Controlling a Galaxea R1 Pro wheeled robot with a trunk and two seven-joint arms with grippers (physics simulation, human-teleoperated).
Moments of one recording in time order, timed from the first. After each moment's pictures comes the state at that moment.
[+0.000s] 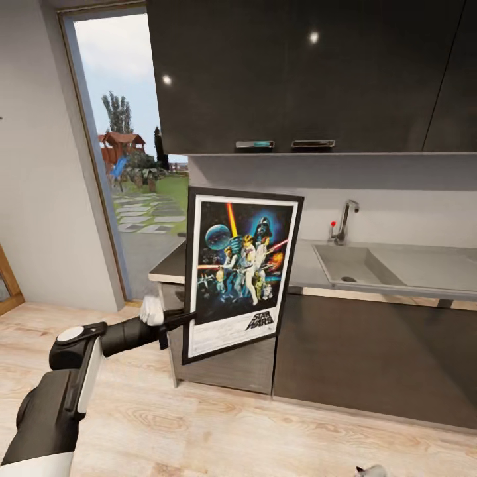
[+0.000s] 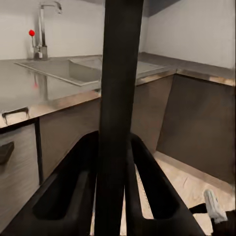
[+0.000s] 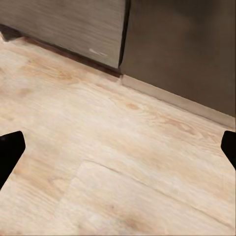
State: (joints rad) left arm -0.47 0.04 0.18 -1.55 -0.02 0.55 -1.29; right arm -0.10 -0.14 0.01 -0.55 0.11 -0.38 0.21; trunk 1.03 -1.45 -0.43
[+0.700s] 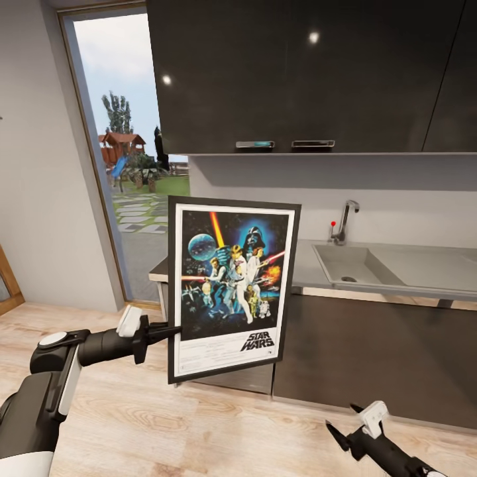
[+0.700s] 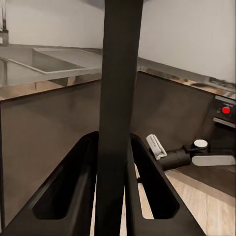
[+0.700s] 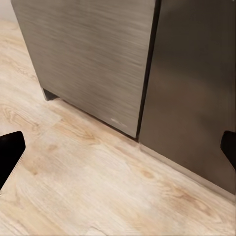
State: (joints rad) left arm -0.46 0.13 0.24 -1.45 0.03 0.56 -1.52; right arm -0.19 -0.25 -0.08 -0.77 0.00 -0.28 0.61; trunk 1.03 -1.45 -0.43
